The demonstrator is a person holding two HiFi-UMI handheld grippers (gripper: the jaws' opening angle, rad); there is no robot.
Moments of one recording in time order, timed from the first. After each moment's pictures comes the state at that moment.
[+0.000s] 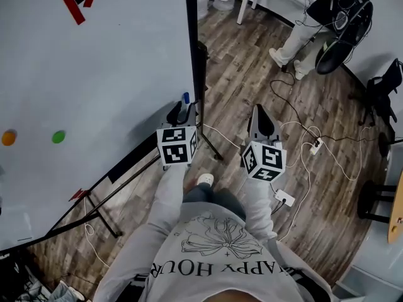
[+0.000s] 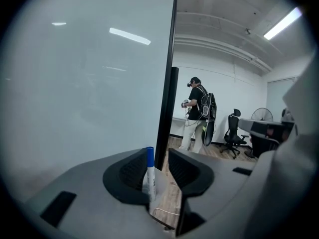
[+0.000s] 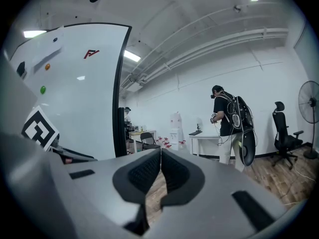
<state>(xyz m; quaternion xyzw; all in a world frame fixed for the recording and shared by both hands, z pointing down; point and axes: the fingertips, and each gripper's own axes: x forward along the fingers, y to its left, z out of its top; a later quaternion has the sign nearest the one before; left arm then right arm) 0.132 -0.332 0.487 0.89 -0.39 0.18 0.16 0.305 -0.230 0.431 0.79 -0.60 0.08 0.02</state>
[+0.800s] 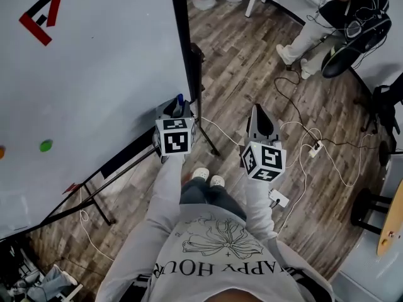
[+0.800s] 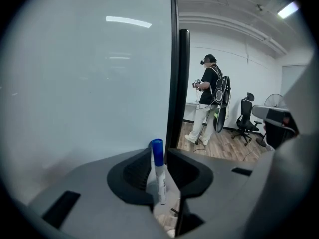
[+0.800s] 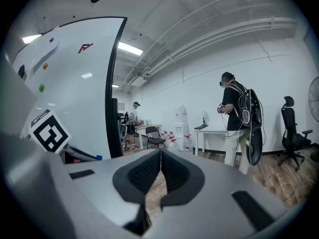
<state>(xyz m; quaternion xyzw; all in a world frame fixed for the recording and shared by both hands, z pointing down) 0.142 -0.364 0.526 0.84 -0.43 0.27 0.16 0.331 -0.260 0.453 0.76 -0.63 0.11 0.05</state>
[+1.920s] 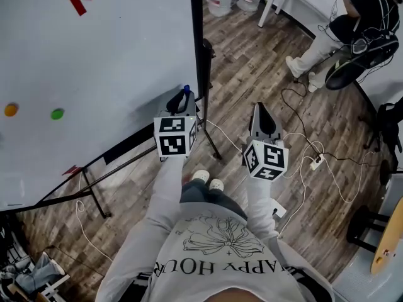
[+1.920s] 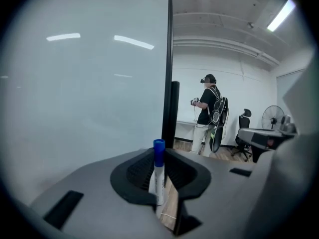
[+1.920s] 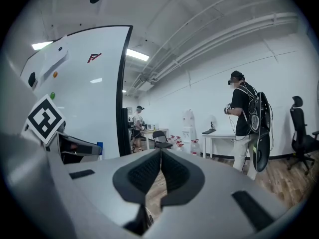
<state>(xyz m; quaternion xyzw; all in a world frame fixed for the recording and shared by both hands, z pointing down) 0.139 -0.341 0.451 0.87 -0.45 0.17 0.13 0.319 -0.251 0.428 0.74 -0.67 0.08 0.03</state>
